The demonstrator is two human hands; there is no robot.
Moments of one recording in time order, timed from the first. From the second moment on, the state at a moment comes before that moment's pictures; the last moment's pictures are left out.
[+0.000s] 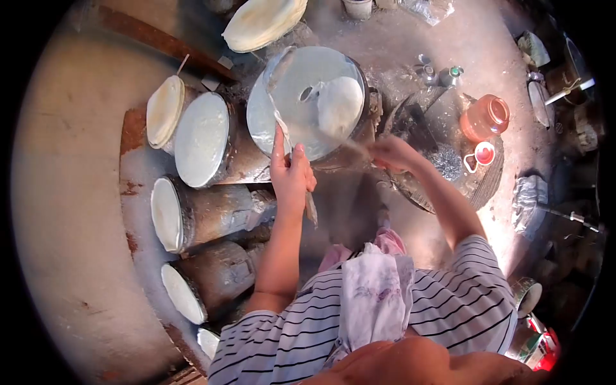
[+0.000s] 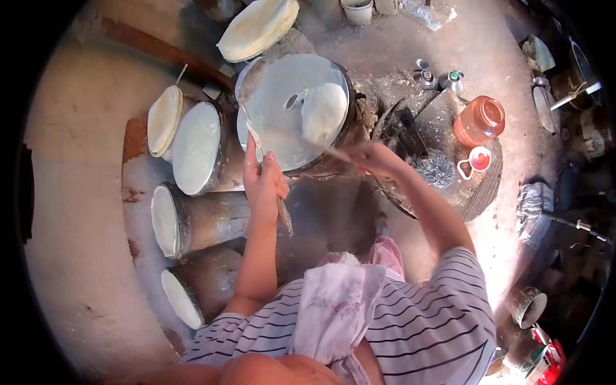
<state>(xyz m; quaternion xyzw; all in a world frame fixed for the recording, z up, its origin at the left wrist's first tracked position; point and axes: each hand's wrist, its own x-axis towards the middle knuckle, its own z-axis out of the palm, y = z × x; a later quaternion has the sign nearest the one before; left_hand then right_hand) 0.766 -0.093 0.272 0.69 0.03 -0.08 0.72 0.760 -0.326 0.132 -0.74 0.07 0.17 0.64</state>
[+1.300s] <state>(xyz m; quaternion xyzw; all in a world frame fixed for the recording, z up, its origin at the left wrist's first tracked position) 0.838 -0.059 0.228 0.19 0.22 -0.26 0.92 0.784 -0.290 0.132 -0.91 0.04 -0.03 0.40</state>
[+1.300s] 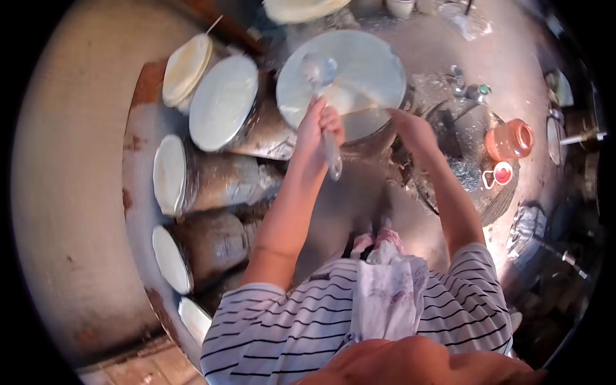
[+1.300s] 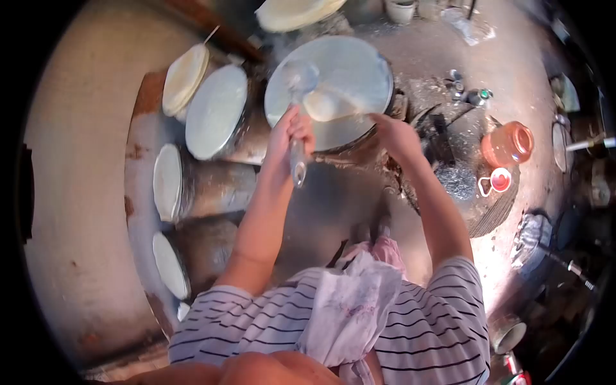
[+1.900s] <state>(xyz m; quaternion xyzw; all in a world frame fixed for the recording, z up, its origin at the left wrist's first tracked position) 0.769 -0.075 0.251 -0.30 0.06 -0.16 0.94 0.764 -0.301 0.129 -0.89 0.06 0.06 0.46</state>
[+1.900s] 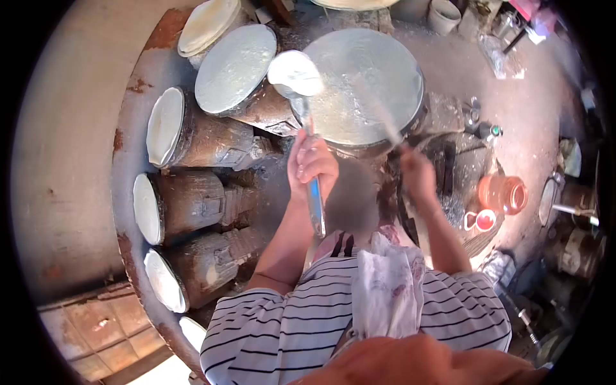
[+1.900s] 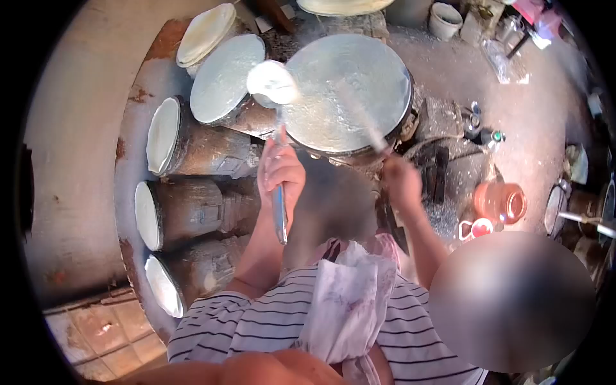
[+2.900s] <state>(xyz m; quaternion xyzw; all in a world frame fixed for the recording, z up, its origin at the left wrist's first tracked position) 0.109 0.171 0.089 0.01 0.78 0.53 0.33 0.325 0.439 0.139 -0.29 -0.82 0.41 0.27</state>
